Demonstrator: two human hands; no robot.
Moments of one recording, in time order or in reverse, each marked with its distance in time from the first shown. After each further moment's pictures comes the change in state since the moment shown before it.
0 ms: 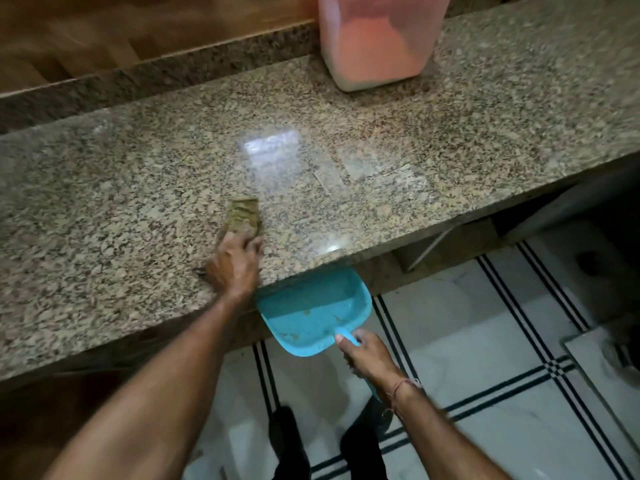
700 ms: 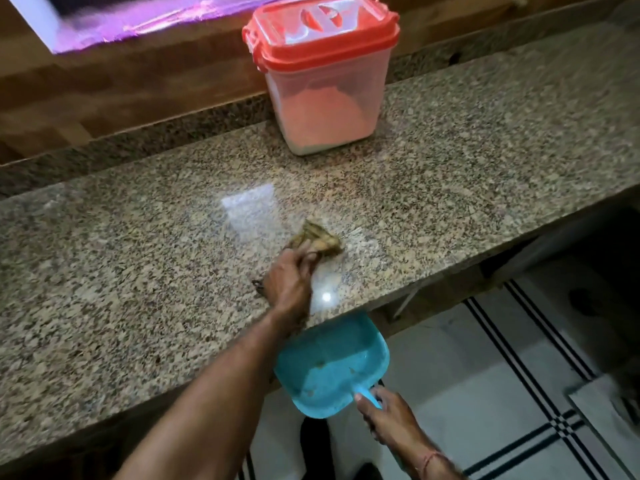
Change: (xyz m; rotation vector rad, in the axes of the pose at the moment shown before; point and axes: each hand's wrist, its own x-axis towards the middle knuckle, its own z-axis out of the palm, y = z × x) left_hand 0.016 0.199 0.094 -0.217 -0.161 0.151; right_hand 0.043 0.012 -0.134 0.009 0.047 0.022
